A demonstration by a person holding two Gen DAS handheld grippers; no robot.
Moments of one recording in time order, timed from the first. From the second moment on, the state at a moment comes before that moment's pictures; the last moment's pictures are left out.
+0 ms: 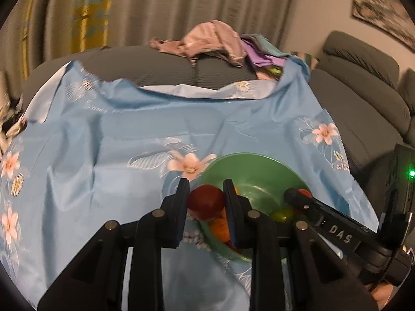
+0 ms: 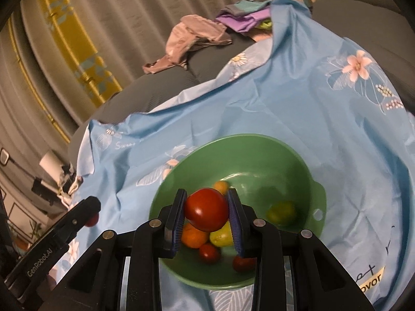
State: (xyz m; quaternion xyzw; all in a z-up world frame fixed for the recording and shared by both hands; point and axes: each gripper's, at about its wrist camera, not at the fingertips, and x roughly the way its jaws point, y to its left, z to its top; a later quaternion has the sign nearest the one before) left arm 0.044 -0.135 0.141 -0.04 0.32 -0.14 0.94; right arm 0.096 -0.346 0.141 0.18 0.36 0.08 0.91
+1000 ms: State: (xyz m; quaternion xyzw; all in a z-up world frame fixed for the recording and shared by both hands) left arm 0.073 -0.165 0.094 -0.03 0.40 -0.20 0.90; right arm 0.112 -0.364 0.120 0.19 0.40 0.03 0.90
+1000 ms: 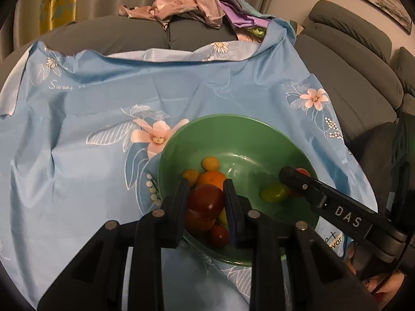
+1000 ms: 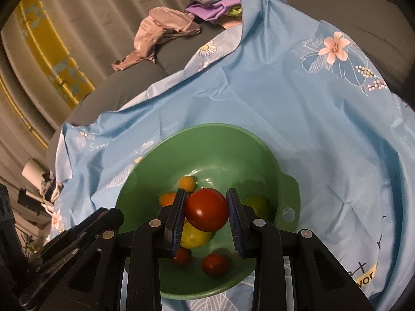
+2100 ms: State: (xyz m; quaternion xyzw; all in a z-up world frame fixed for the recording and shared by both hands) left arm 0.077 -0.176 0.072 -0.02 0.43 -0.21 0.88; right arm 0.121 -0.352 0.108 0.15 0.43 0.02 0.89
